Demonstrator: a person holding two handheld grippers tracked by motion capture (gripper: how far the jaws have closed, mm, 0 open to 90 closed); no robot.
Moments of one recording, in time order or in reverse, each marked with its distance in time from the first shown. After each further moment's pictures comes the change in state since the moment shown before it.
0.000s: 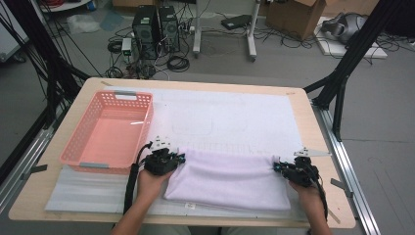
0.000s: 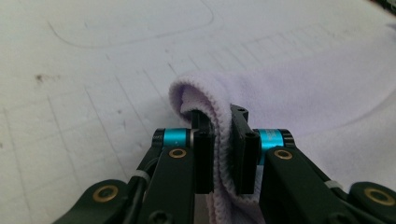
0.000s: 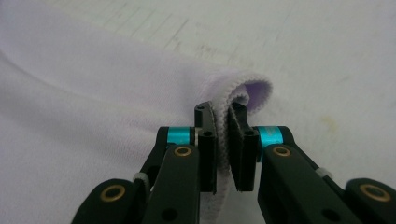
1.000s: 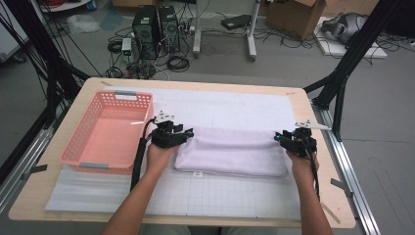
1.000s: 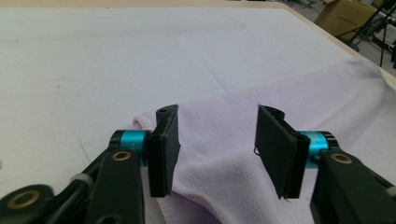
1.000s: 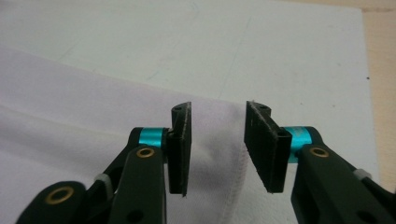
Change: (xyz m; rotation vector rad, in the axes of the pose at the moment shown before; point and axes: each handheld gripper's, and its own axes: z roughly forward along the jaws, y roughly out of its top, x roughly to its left) left arm 0.020 0.056 0.030 -0.094 0.002 -0.010; right arm -0.027 0.064 0.022 -0.133 -0.185 0.046
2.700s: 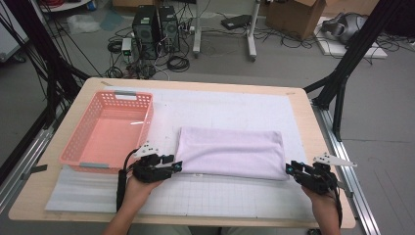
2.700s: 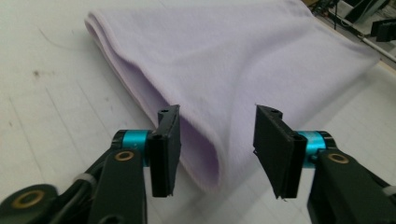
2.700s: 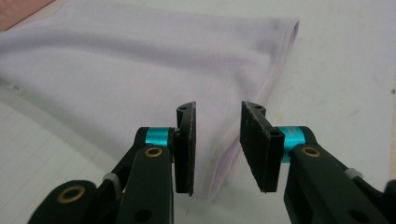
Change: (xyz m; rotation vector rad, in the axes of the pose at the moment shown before) left arm -0.015 -0.055 -0.068 0.047 -0.132 0.009; right arm 0.011 -0.063 -0.079 0.015 0.151 -0.006
